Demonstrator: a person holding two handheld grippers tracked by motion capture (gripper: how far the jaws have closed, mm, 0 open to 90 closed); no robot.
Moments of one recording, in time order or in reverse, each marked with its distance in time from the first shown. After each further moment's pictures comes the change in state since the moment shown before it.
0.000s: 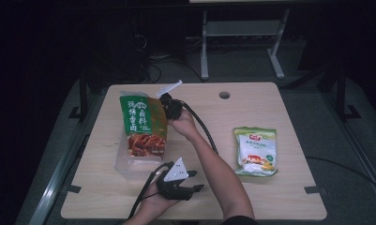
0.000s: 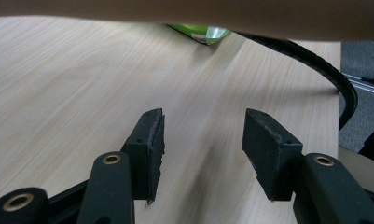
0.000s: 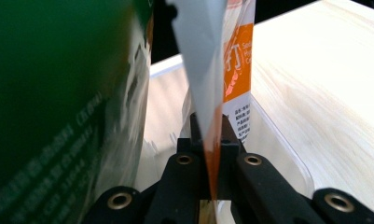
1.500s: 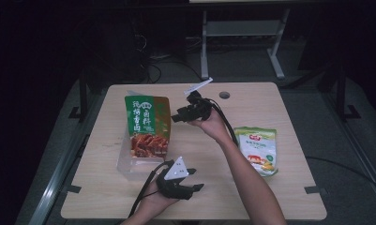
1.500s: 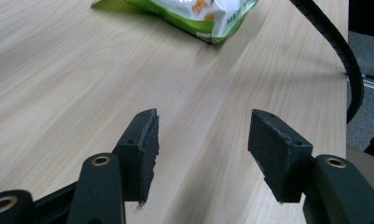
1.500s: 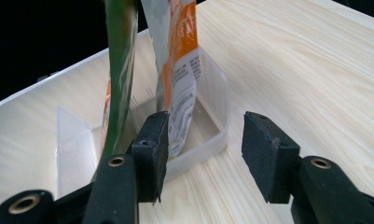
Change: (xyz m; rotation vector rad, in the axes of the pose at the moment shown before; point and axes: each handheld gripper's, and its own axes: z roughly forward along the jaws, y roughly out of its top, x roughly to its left) left arm 0.004 0.002 0.001 0.009 0.007 0.006; right arm 0.007 -0.026 -0.095 0.054 -0.160 0.070
